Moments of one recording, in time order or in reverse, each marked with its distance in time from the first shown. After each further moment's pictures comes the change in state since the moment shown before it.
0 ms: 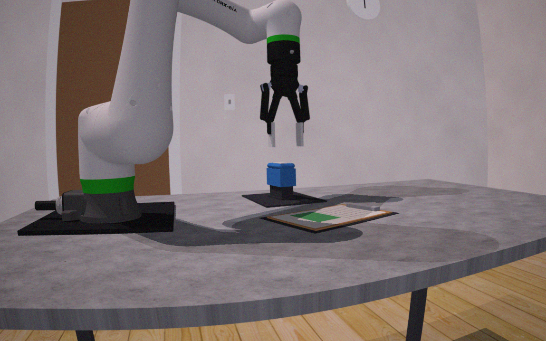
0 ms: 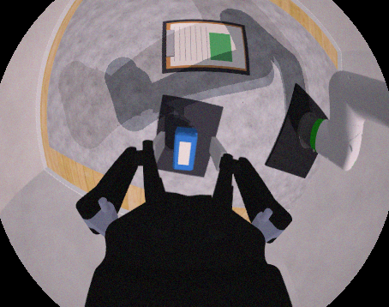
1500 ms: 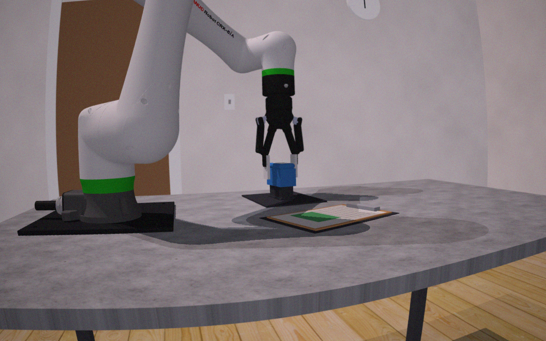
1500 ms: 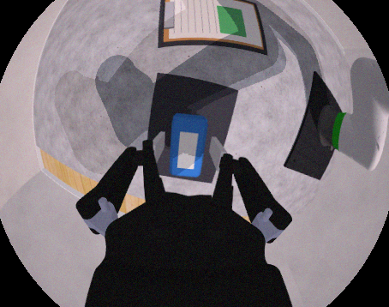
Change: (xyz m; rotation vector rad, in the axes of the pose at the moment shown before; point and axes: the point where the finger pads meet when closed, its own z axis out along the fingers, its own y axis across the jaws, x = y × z) arm -0.042 -0.003 0.088 0.001 0.004 0.003
